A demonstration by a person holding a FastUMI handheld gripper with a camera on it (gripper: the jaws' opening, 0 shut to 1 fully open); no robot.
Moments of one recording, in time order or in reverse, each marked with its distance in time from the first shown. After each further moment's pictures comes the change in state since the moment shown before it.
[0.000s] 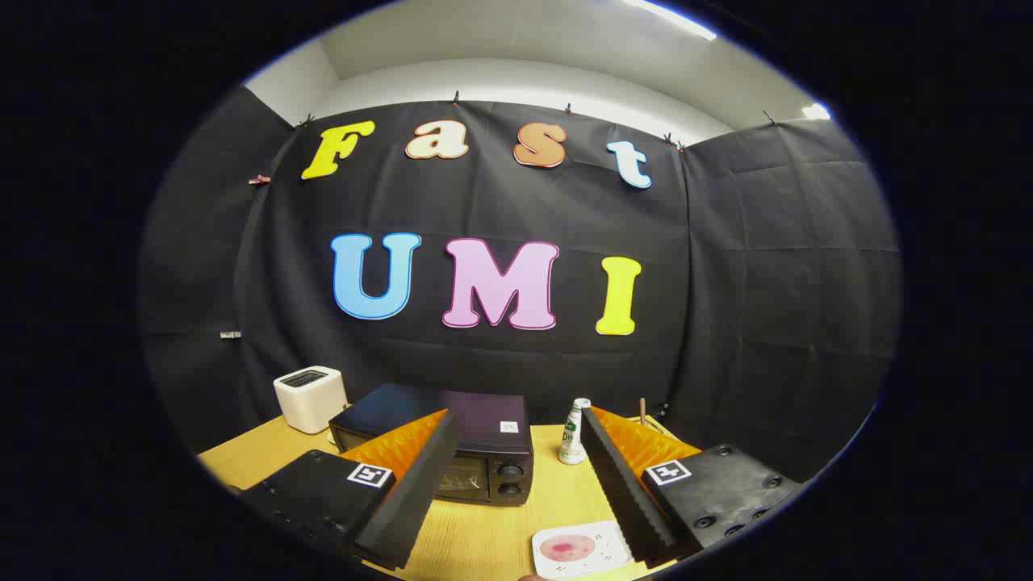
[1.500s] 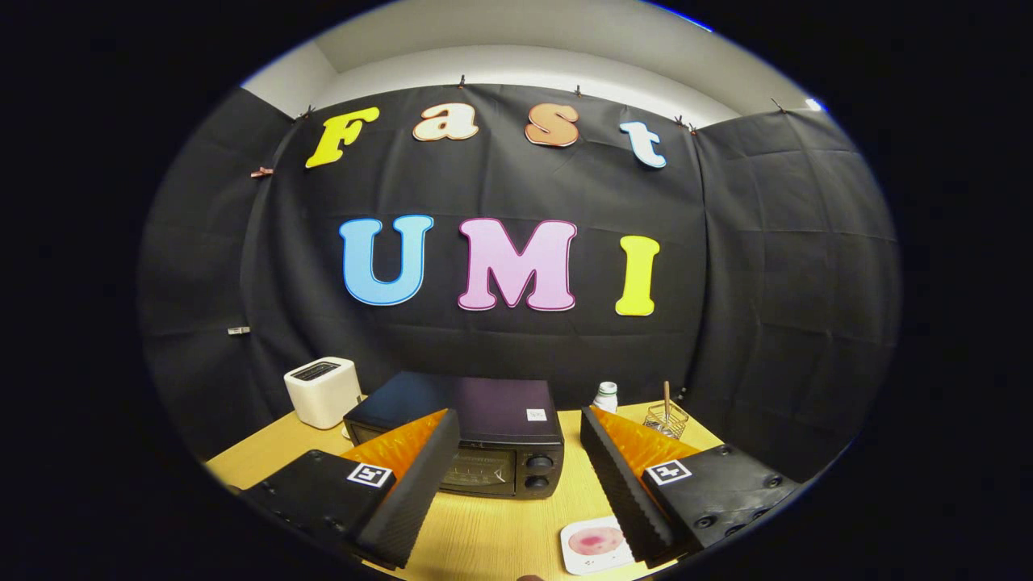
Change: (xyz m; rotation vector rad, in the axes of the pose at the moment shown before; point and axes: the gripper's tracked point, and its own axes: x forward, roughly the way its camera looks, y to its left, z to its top) arm 0.022 0.038 -0.022 0.017 0.077 0.032
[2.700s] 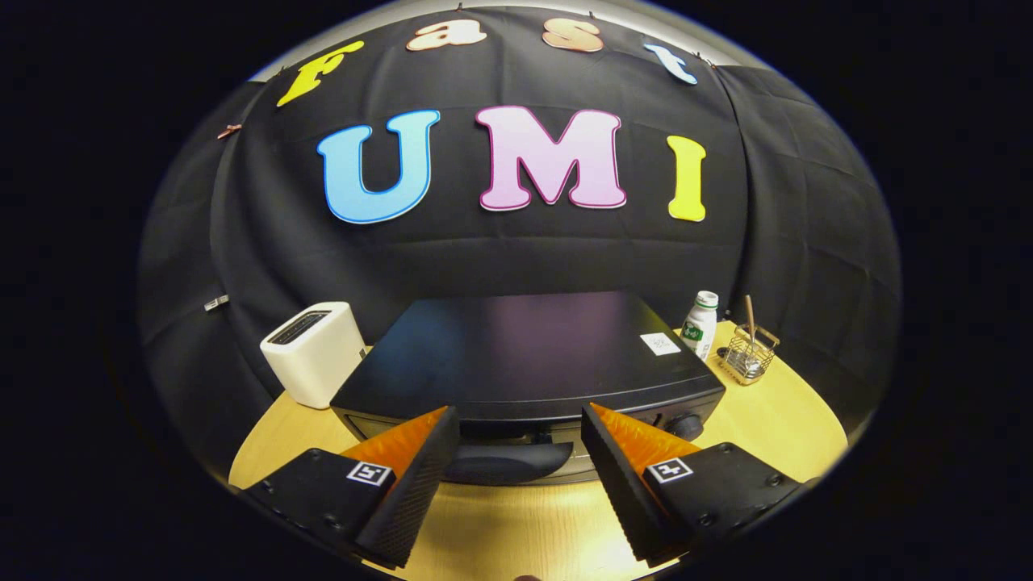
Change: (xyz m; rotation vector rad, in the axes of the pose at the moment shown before) arm 0.133 0.118 -0.128 0.074 0.318 -0.002
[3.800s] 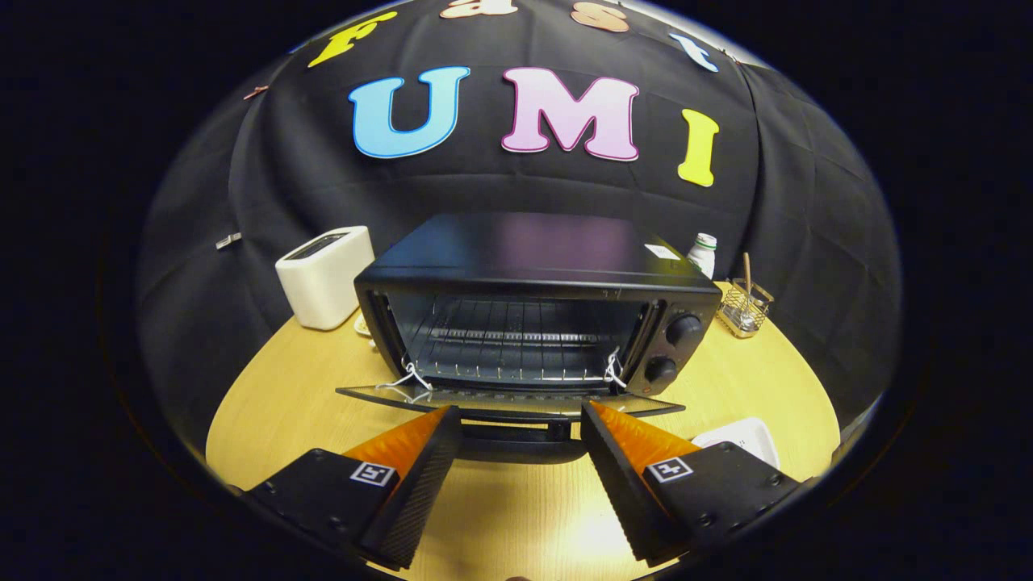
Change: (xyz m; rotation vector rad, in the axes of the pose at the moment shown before) arm -0.066 0.005 -0.096 -0.083 0.183 0.007
